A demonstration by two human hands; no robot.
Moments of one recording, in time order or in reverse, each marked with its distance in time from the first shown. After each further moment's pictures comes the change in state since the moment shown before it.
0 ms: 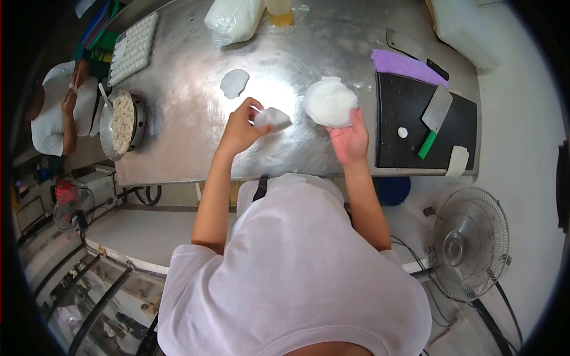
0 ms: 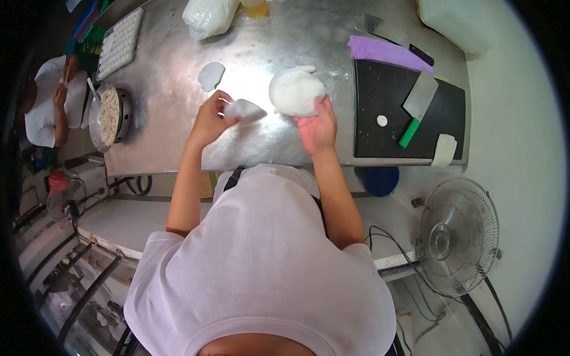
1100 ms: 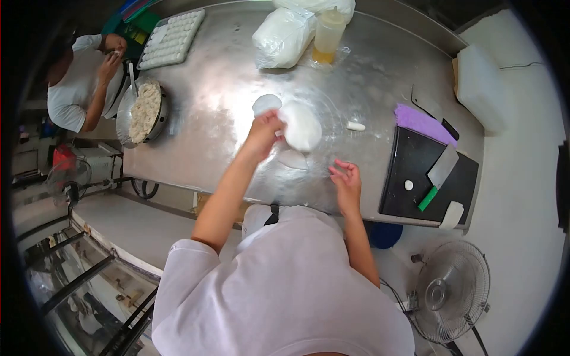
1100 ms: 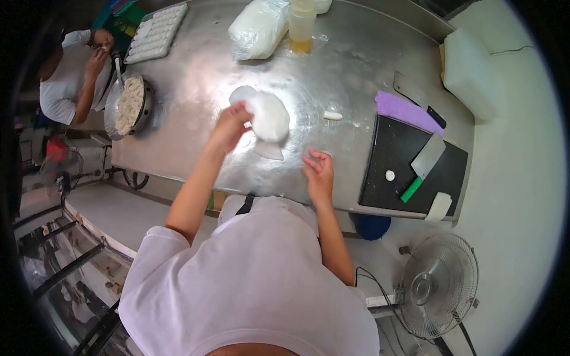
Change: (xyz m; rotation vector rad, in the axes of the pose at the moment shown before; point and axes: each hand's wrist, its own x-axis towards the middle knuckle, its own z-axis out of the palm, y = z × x) left_hand 0.041 -0.001 -0.023 -0.827 0.182 -0.204; right_hand -0.008 0.045 -0.044 -0.962 0.073 0.010
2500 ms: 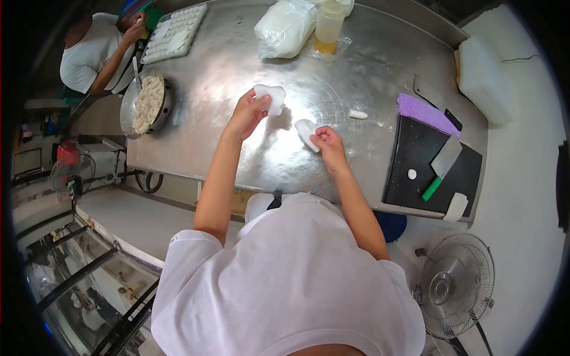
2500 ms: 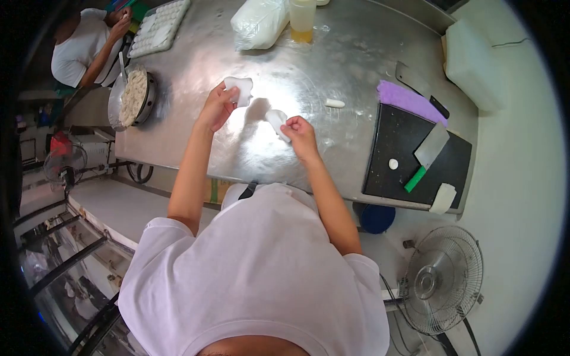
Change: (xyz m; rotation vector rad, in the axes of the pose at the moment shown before) left_hand 0.019 0.010 -0.049 -0.028 -0.169 0.186; right_hand 0.070 0.005 0.050 0.048 -0.249 0.097
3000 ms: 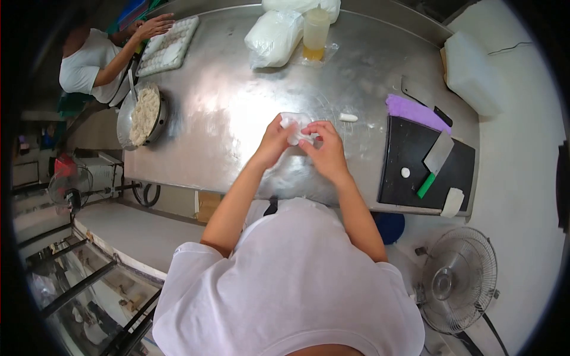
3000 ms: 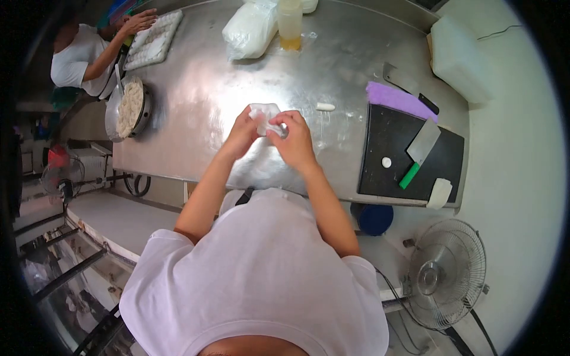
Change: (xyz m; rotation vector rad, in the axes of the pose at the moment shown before) left_hand -0.037 -0.048 0.076 0.052 -0.021 -0.072; right_hand -0.050 -0.092 0.029 -0.460 0.026 -0.393
